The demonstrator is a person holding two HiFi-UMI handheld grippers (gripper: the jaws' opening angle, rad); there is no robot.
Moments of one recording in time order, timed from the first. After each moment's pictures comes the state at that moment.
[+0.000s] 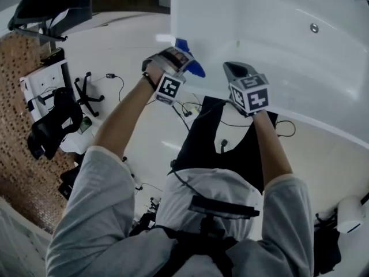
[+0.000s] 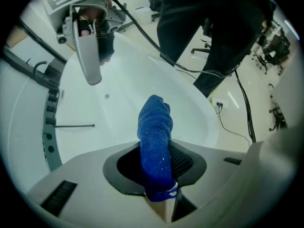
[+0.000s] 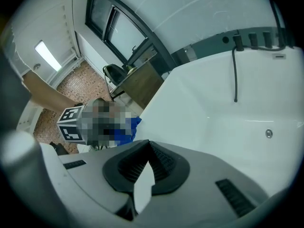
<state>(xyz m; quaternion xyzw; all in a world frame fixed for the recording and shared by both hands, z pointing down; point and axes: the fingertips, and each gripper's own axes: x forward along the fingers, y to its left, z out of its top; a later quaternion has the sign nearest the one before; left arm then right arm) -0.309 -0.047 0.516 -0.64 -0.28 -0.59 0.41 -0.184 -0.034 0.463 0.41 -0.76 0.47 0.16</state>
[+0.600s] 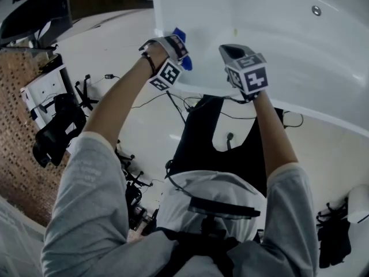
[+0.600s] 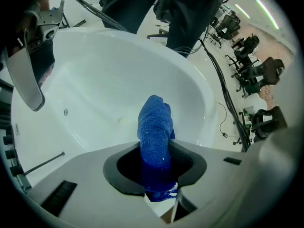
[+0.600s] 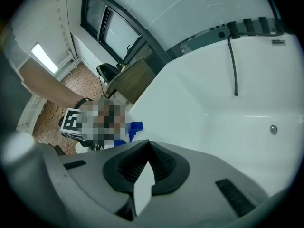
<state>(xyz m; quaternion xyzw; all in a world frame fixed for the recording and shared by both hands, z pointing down) -0.345 -0.059 0.591 -0.47 -0.48 -0.59 0.45 -0.172 -0.059 0.519 0.42 -0.76 0.47 0.15</state>
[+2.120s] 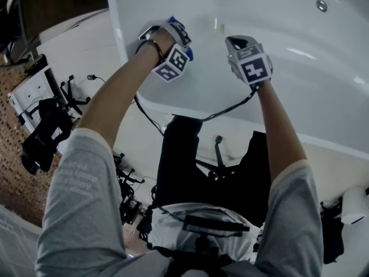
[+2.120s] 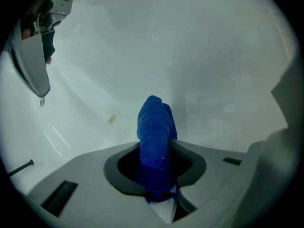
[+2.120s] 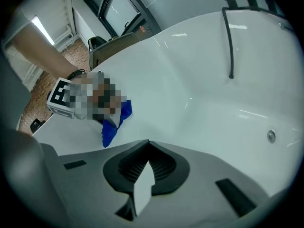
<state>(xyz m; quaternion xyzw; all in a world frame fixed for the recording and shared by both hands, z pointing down) -0.286 -0.061 0.736 -0.44 -0.51 -0.63 0.39 -0.107 -0.050 0.698 0.42 -0.75 0.44 0.26</state>
